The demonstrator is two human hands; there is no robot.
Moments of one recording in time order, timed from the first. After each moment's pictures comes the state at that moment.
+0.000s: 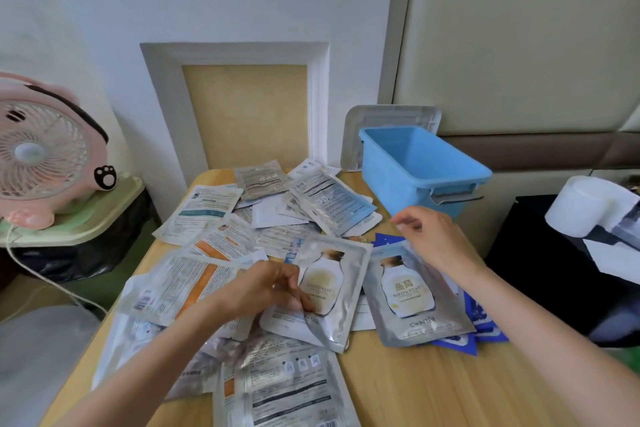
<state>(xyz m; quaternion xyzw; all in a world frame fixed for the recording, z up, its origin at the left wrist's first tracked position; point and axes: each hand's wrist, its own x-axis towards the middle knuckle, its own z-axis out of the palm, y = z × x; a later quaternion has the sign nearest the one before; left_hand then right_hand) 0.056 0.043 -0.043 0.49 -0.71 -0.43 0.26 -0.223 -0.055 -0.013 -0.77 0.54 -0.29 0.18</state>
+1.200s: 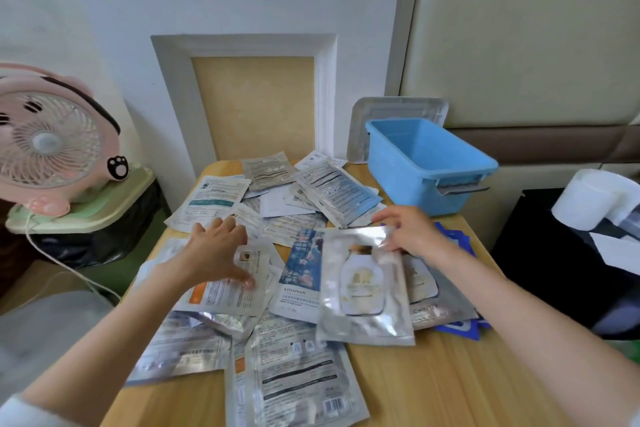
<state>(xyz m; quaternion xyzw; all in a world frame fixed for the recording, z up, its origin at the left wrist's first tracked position) 0.113 0.038 -0.024 0.73 -0.68 0.01 -0.10 -0.190 -0.057 -0.015 -0.71 0.55 -0.23 0.38</state>
